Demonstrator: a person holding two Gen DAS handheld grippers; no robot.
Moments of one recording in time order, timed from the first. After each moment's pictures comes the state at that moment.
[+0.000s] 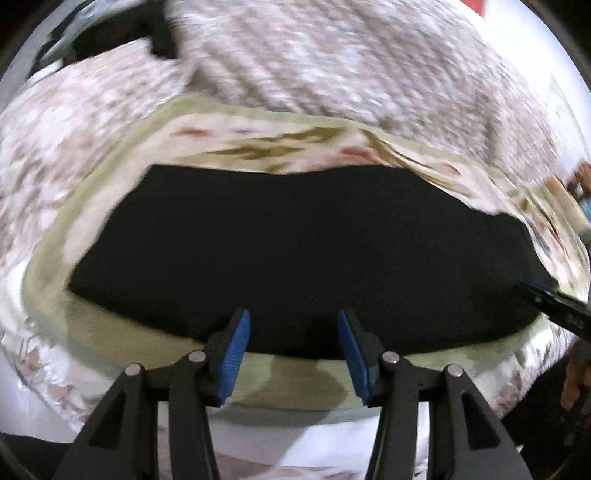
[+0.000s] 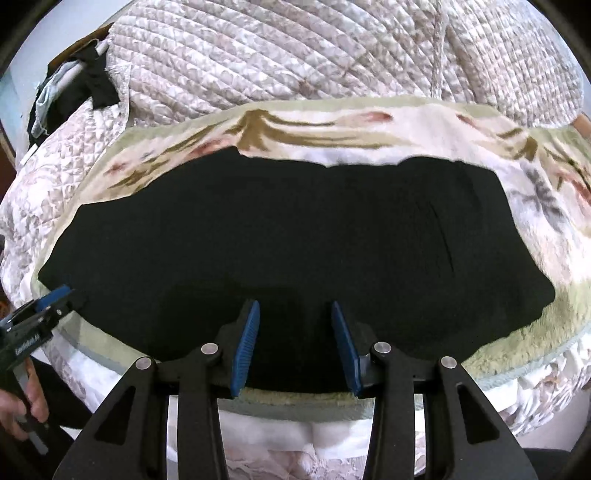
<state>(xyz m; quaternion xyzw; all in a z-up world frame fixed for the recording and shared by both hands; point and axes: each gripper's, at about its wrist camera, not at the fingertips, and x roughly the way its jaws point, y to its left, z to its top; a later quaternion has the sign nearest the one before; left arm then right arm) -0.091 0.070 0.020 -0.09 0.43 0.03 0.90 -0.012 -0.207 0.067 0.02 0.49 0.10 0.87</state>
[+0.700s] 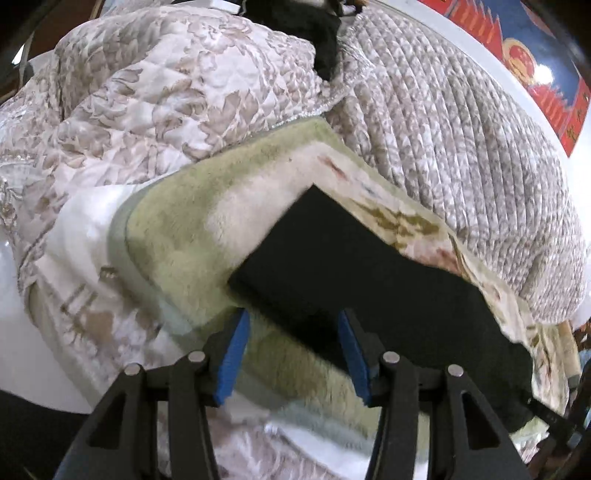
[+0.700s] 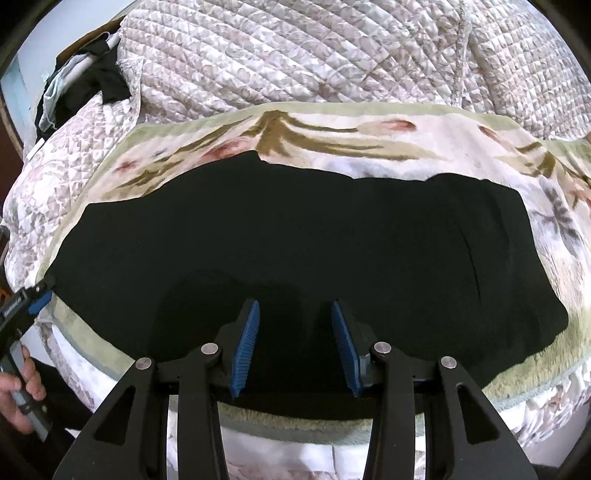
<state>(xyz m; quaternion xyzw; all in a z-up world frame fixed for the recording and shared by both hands) -0.125 0.181 0.012 -0.28 0.33 0.14 0.89 0.005 -0.189 0.068 0.01 0.49 0.12 0.86</state>
